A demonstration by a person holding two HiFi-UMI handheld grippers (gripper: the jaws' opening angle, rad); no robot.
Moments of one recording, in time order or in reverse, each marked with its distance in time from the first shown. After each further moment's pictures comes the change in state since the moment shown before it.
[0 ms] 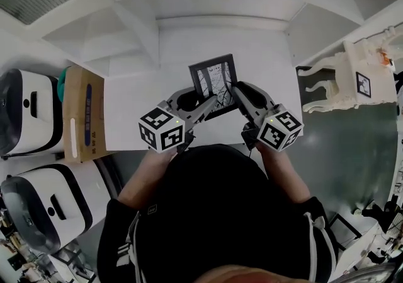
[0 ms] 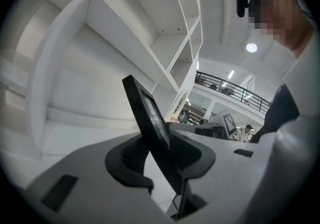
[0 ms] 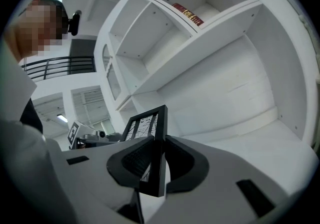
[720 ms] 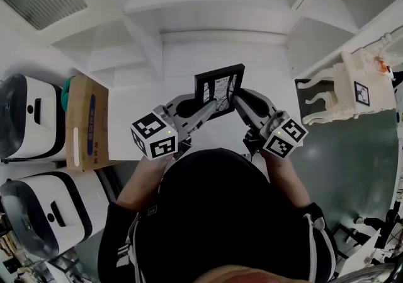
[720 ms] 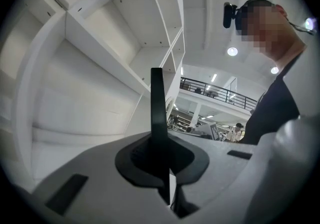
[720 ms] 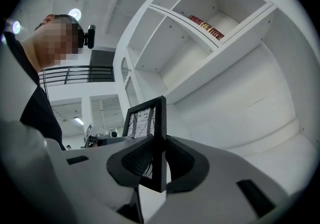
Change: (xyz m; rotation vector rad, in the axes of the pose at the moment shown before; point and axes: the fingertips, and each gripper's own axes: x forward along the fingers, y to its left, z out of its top) left arm -0.019 -0.036 0.051 0.109 -0.085 -0.151; right arm -0.007 0.038 0.041 -0.075 -0.127 0.182
